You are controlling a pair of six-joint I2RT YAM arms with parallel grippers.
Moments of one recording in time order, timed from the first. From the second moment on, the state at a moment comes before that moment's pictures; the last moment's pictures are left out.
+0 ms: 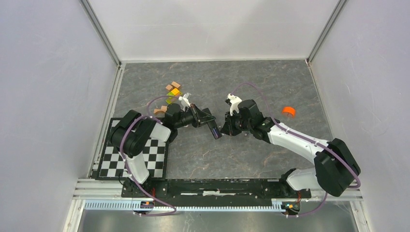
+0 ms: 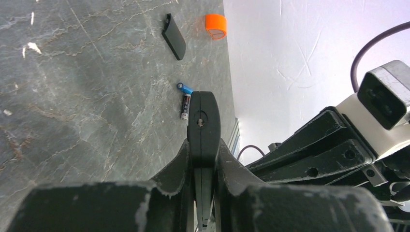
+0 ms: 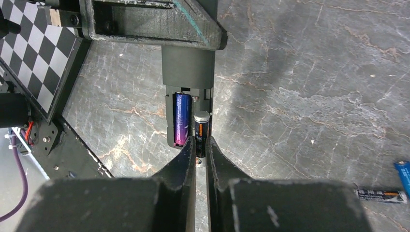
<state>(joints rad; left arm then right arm) -0.47 1.81 0.58 1.03 0.61 -1.17 0.67 1.34 0.77 -0.12 -0.26 0.33</state>
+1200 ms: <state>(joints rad) -0.48 1.82 0.58 1.07 0.61 -1.22 0.68 1.39 0.79 -0.11 -0.31 0.34</state>
